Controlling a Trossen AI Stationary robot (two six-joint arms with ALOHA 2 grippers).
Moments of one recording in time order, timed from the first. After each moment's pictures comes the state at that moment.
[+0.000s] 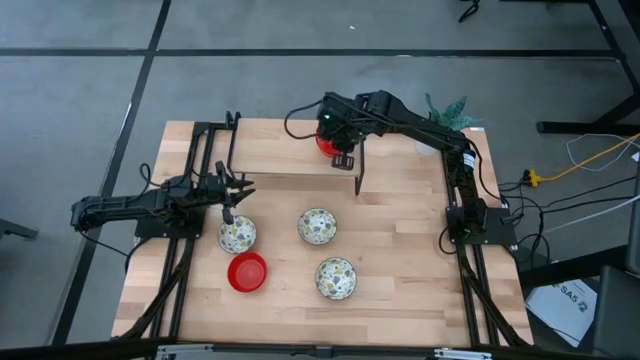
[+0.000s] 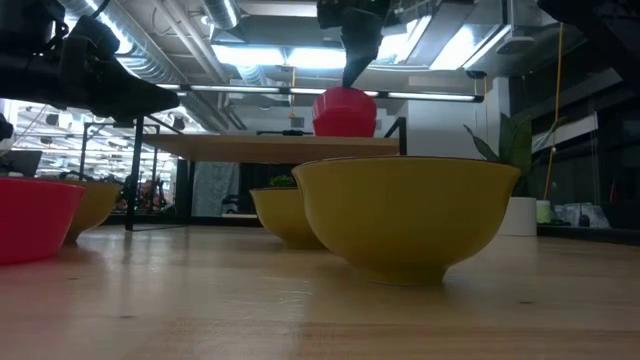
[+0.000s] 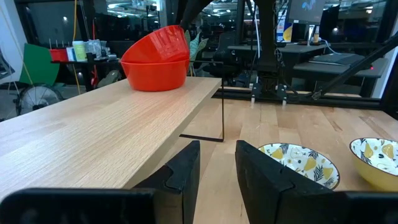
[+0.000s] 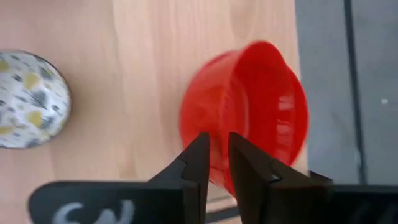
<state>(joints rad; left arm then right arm) 0.14 0.05 0.01 0.03 -0.16 0.00 -0.29 2.01 2.35 -1.43 0.19 -0.24</state>
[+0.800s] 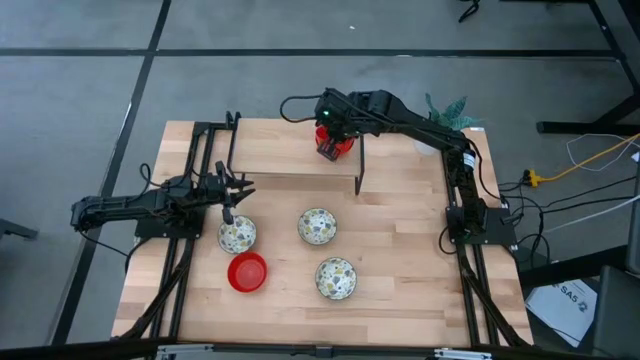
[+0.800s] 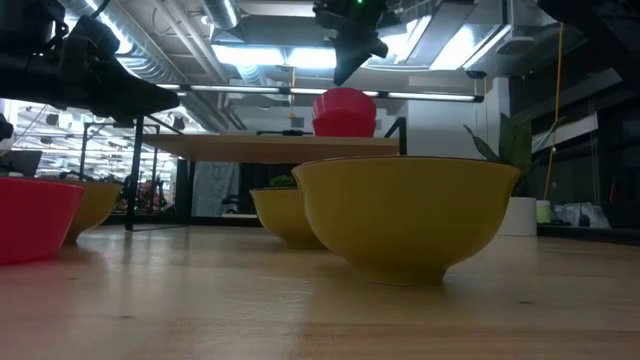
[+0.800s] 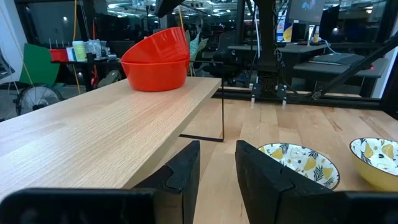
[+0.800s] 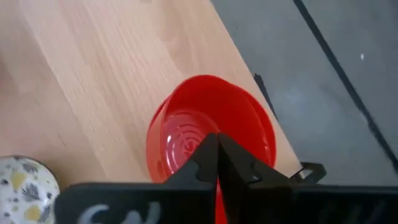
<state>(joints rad) 0.14 0.05 0.01 0.03 -0.16 0.00 -0.30 2.01 2.35 -1.33 0.32 0.10</state>
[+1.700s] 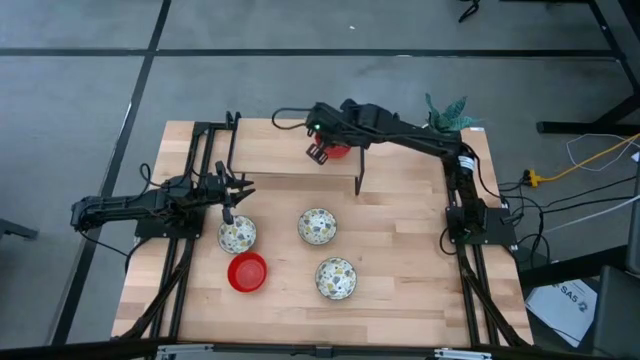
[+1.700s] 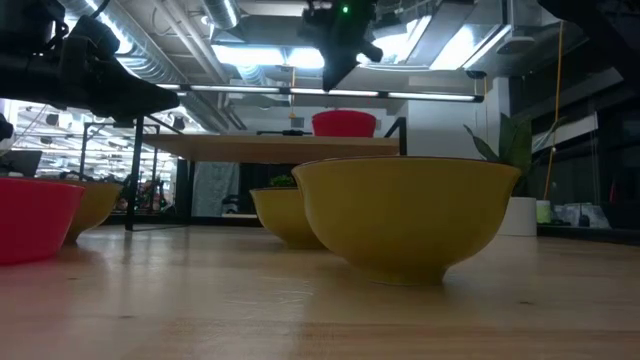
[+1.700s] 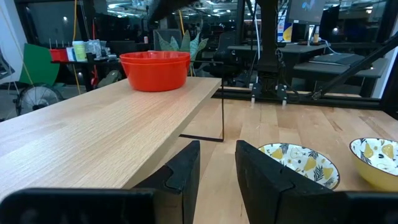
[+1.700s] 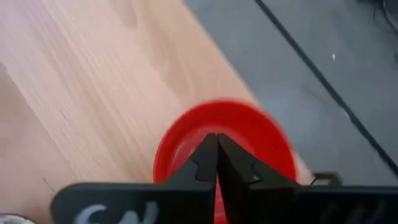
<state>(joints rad) 0.14 0.05 0.01 0.03 -0.16 0.00 -0.24 2.01 2.25 -1.17 0.47 0.20</state>
